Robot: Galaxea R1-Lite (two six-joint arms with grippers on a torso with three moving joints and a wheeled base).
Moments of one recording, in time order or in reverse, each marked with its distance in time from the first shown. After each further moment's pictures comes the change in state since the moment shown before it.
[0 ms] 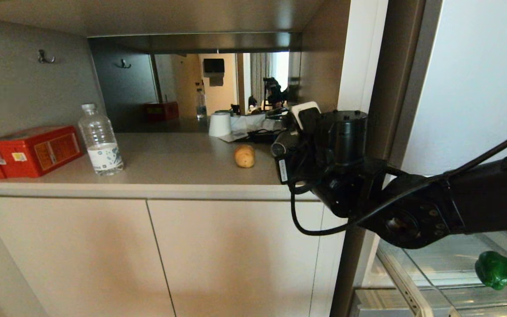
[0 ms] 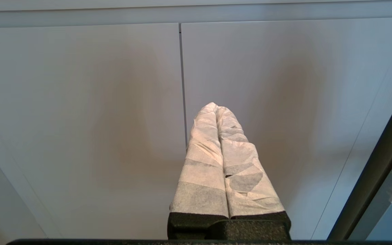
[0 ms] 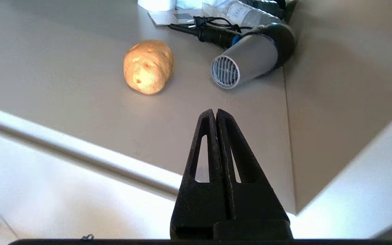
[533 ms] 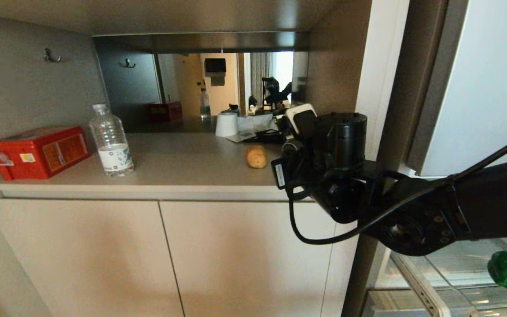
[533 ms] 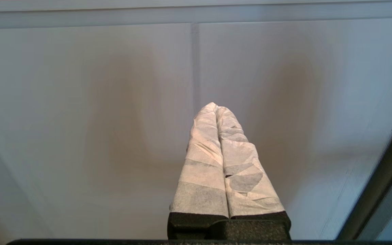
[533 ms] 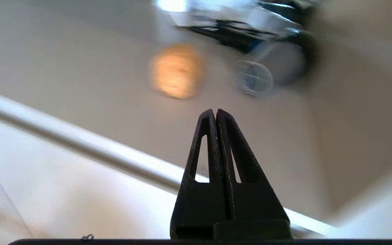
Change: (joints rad) left arm 0.000 0.000 0.000 0.000 0.000 -0.001; right arm 0.021 -0.011 0.015 0.001 0.000 -0.023
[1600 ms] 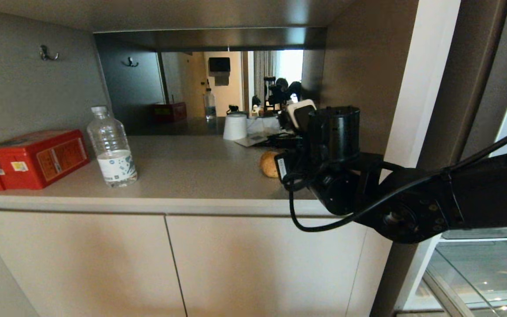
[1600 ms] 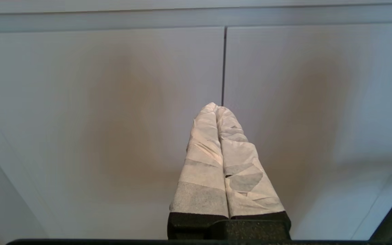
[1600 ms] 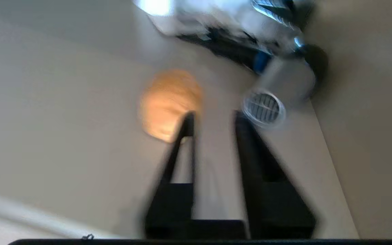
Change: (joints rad) left arm 0.000 0.000 0.000 0.000 0.000 0.001; right arm -0.011 0.023 -0.075 0.086 -0.072 0.008
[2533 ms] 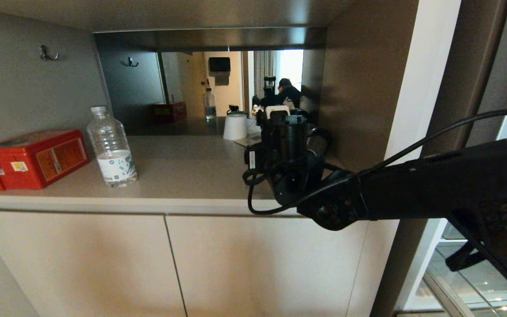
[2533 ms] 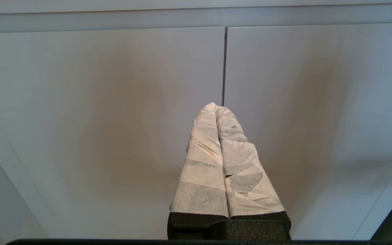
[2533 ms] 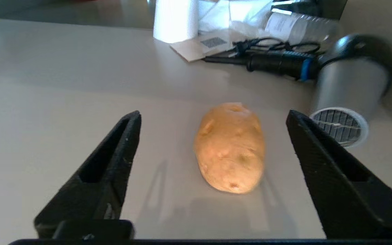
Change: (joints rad) left arm 0.000 0.000 0.000 0.000 0.000 -0.002; right arm 0.023 0.258 -0.317 -0.007 -0.062 0.183
